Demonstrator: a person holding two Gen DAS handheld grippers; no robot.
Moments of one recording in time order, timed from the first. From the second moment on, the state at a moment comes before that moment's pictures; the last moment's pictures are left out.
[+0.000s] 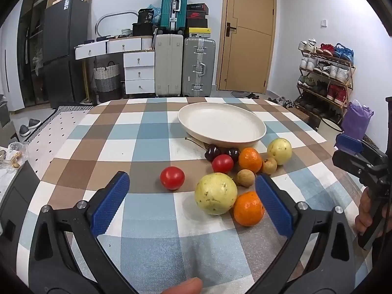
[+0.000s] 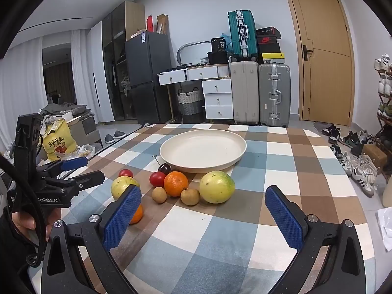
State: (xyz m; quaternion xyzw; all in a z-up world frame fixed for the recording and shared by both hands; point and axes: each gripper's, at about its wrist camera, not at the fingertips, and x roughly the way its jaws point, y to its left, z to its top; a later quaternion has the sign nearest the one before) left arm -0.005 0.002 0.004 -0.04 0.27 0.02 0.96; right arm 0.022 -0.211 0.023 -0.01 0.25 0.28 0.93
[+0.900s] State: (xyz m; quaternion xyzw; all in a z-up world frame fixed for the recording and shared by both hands) left arm -0.007 0.002 0.003 -0.04 0.27 0.02 0.96; right arm 0.024 -0.209 0.027 0.00 0.25 0.28 0.93
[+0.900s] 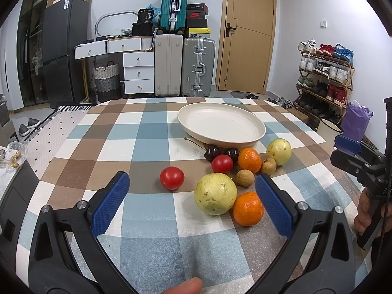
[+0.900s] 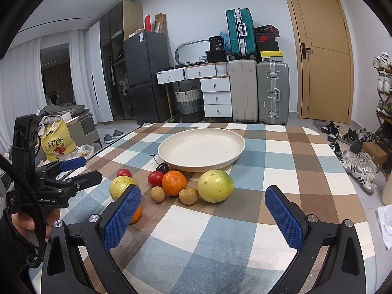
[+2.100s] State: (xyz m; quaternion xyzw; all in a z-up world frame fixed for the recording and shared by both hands) left arm -0.008 0.003 0.003 -0.04 0.27 0.02 0.96; right arm 0.027 -0.210 0.022 0.00 0.25 0.28 0.93
